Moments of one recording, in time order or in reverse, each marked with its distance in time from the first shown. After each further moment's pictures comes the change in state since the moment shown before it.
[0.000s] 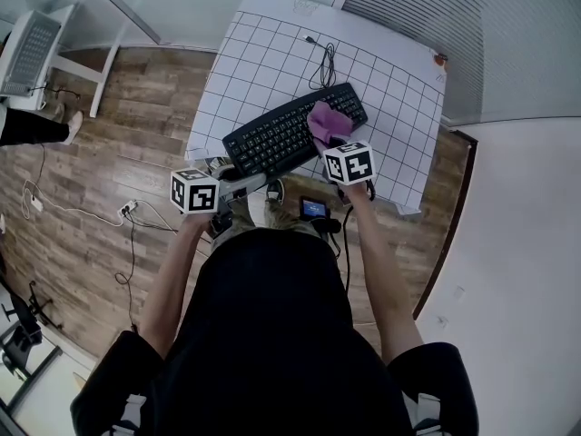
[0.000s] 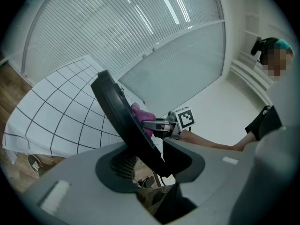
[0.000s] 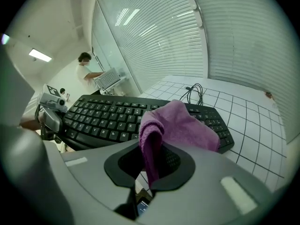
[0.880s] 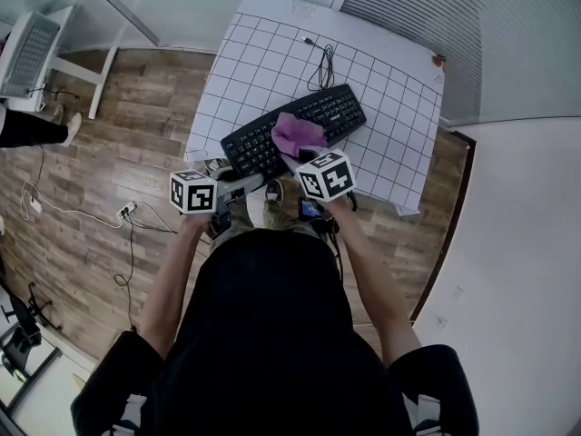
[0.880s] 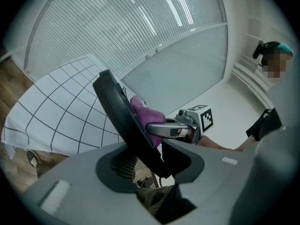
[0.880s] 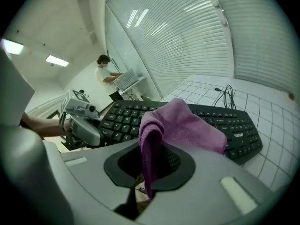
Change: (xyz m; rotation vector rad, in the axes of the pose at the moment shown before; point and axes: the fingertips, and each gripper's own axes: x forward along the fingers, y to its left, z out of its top) left arm -0.001 0.008 -0.002 -0.030 -0.011 -0.001; right arm -0.004 0.100 0.013 -0.054 0.005 0.214
